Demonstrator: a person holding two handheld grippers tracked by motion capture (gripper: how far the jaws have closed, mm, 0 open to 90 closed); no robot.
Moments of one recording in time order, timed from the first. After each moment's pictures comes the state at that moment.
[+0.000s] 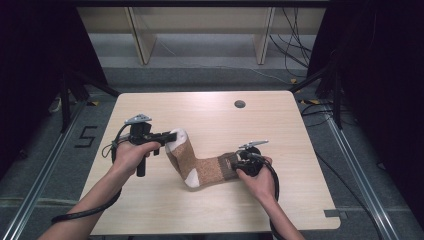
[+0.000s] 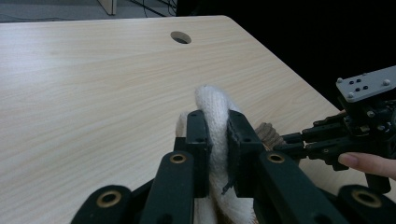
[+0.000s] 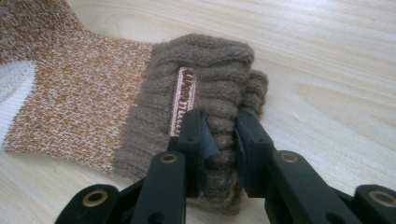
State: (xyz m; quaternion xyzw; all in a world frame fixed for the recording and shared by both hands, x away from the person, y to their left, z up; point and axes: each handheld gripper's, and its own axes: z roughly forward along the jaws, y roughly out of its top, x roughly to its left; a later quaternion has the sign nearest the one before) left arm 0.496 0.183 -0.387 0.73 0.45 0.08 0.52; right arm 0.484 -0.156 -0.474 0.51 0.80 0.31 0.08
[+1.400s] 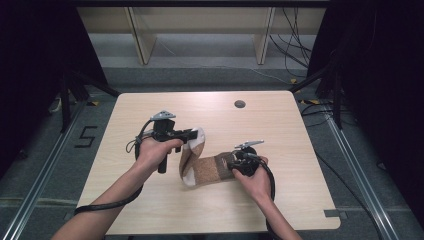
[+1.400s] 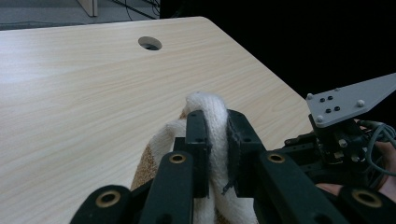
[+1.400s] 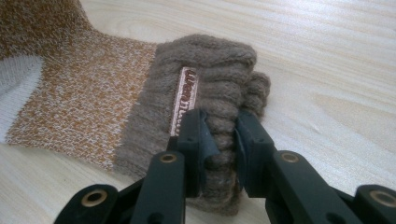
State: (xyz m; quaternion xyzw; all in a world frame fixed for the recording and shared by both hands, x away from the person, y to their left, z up) left arm 0.503 0.123 -0.381 0.73 0.43 0.07 0.52; right arm 0.484 -0.145 -0.474 0.51 0.80 0.32 0.08
